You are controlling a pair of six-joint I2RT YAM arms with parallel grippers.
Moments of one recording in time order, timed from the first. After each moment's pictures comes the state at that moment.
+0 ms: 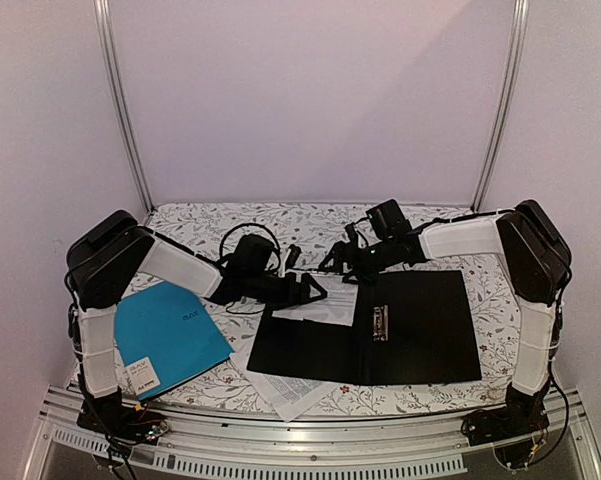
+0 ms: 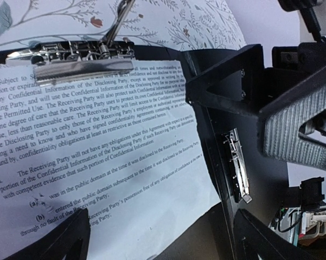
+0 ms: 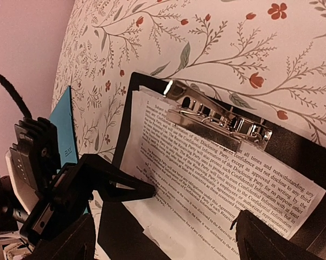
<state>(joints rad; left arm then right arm) -0.74 2.05 1.07 0.34 0.43 -0.68 0.61 2.01 1.31 -0.12 -0.47 0.67</state>
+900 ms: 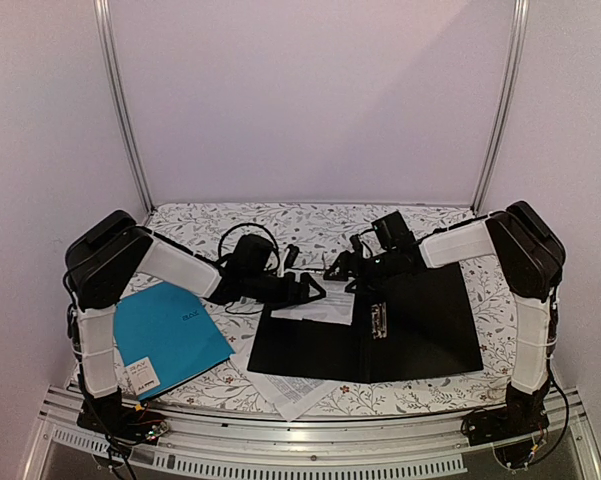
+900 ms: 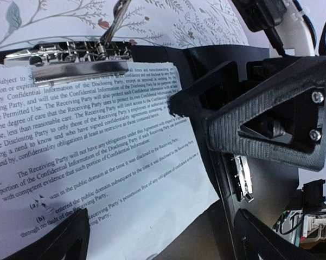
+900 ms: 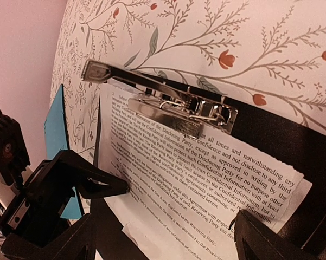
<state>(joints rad) -0.74 2.04 1.06 0.34 0.41 -0.68 0.57 2.06 1.23 -0.01 -0.52 0.69</state>
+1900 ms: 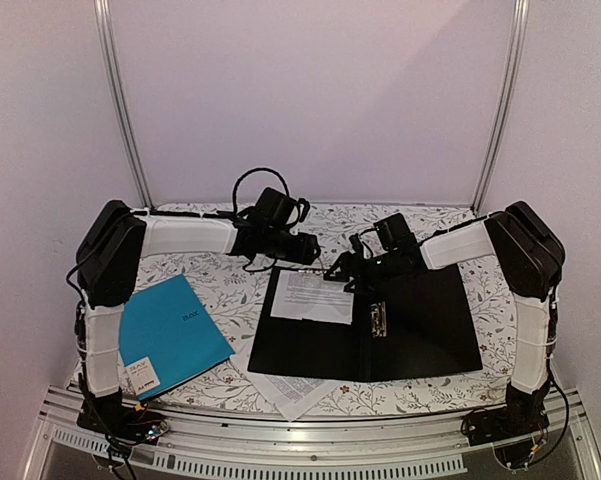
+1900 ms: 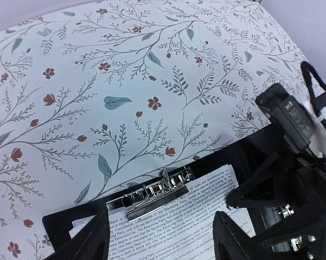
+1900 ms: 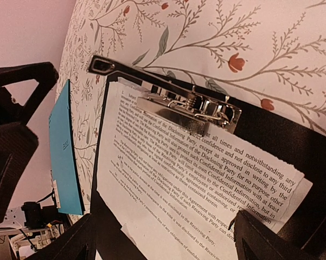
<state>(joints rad) -0.74 2.09 1.52 -0.15 0.00 -0.35 0.56 2.07 1.22 0.04 -0.56 0.66</state>
